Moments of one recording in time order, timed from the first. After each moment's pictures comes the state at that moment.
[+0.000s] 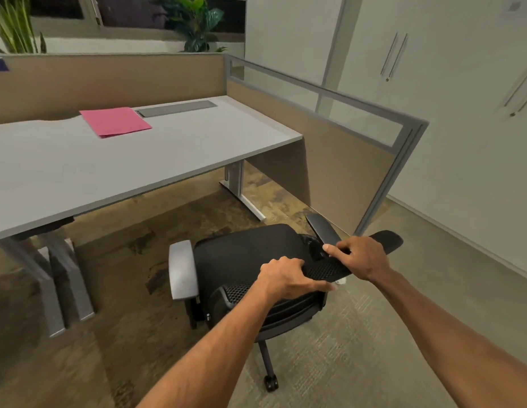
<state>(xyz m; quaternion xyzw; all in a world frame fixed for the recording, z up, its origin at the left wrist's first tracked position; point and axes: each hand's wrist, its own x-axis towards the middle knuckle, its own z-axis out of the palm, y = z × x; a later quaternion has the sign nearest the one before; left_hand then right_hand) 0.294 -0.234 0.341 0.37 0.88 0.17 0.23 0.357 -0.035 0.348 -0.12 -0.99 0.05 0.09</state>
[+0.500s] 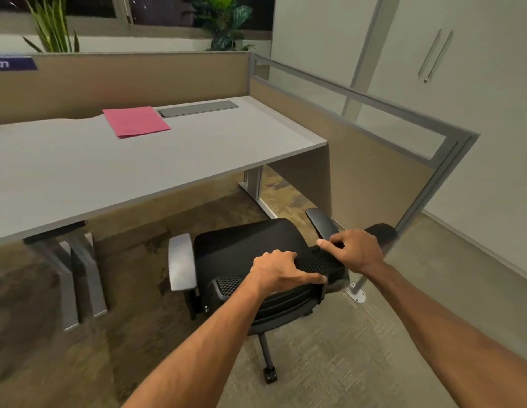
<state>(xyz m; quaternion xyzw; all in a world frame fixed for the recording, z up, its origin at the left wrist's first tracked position) 0.197 -0.222 0.338 0.31 0.91 0.19 0.20 0.244 -0.017 0.349 -0.06 -0.99 0.06 0.11</state>
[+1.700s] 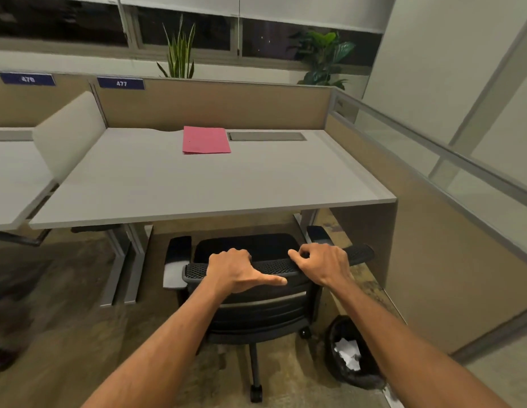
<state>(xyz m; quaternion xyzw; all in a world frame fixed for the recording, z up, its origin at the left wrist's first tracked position) 0.055 -0.210 0.354 0.04 0.99 0.11 0.03 0.027 0.003 0.348 0.06 -0.99 0.10 0.08</state>
